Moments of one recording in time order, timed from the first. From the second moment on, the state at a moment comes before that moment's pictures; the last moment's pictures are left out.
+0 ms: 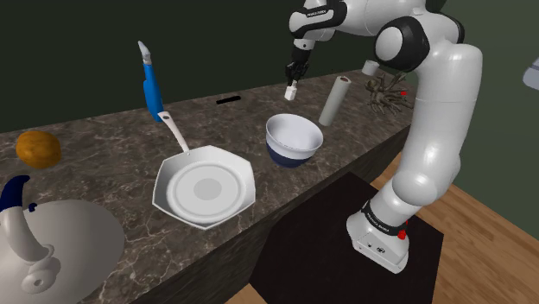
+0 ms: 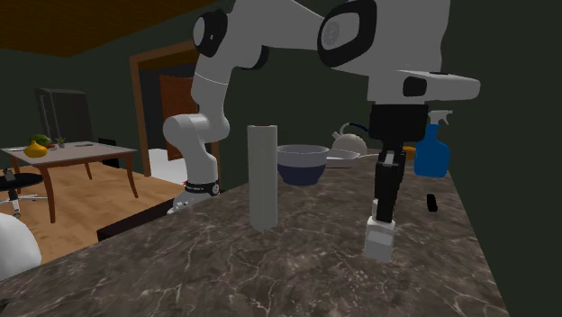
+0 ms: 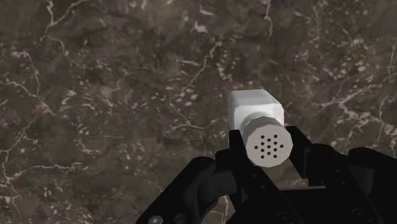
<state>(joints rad) -0.16 0.45 -0.30 -1.54 0.14 1.95 -0.33</state>
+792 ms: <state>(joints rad) -0.16 0.44 -0.30 -1.52 0.14 1.92 -0.33</state>
